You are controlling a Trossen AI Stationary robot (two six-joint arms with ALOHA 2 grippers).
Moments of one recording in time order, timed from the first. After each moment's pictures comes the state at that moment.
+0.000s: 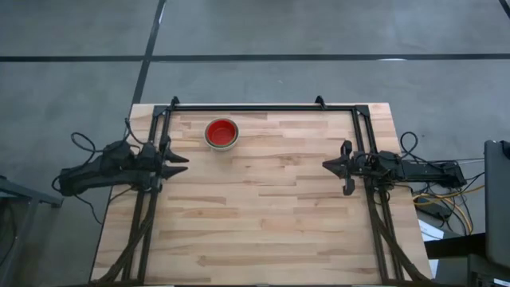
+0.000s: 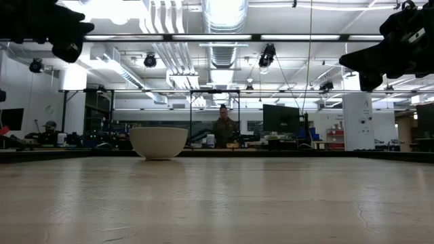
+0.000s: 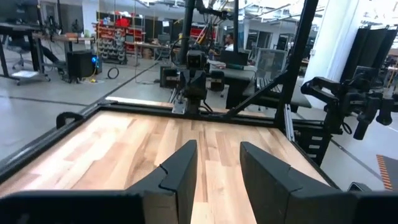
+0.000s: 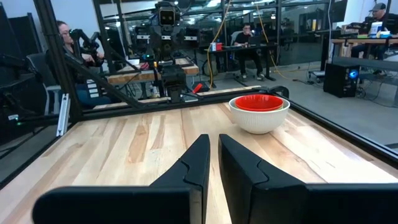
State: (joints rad) left arm 0.12 0.04 0.31 -0.31 0.14 -0.12; right arm 0.00 0.01 0.01 0.03 0.11 0.13
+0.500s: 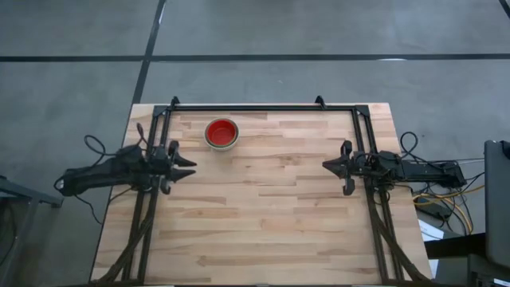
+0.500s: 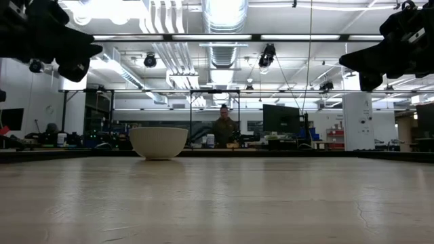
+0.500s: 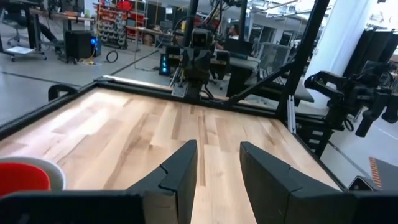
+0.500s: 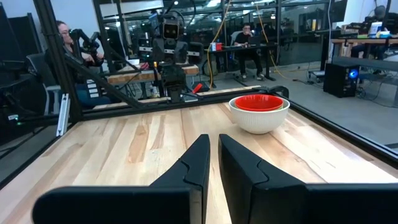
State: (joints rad) left arm 0.12 0.04 0.18 -0.21 0.14 -0.19; right arm 0.00 0.01 0.01 0.03 0.11 0.13
